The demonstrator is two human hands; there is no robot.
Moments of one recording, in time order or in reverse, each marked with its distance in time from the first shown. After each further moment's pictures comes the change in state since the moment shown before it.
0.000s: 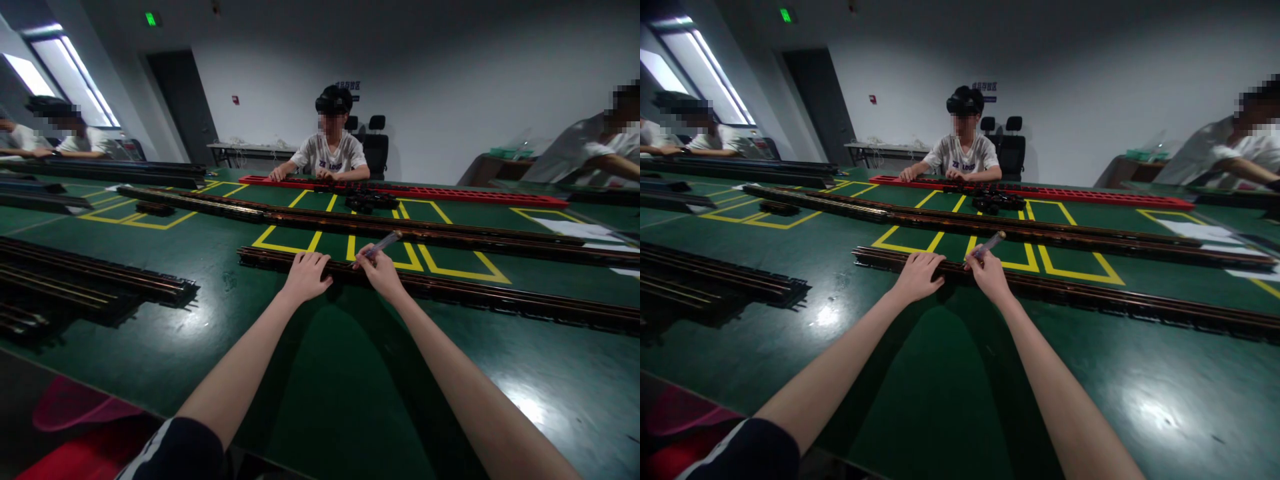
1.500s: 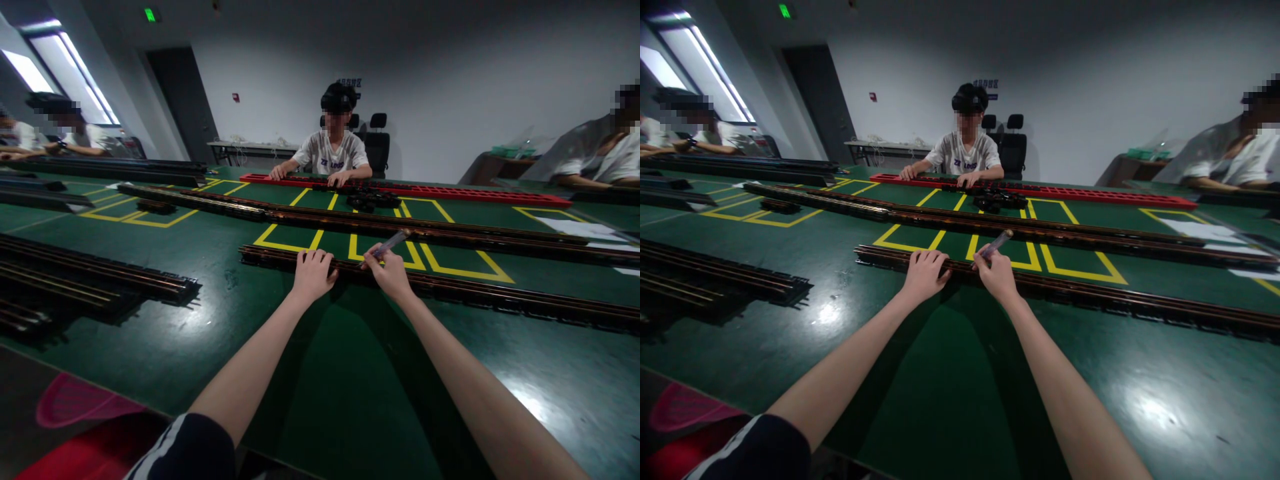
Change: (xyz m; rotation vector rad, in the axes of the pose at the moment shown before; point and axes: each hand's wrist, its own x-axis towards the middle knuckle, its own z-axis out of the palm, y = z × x) left_hand 0.003 0.011 0.006 0.030 0.062 -0.085; right_hand -0.005 -0.008 -0.007 -0.137 0.083 -0.044
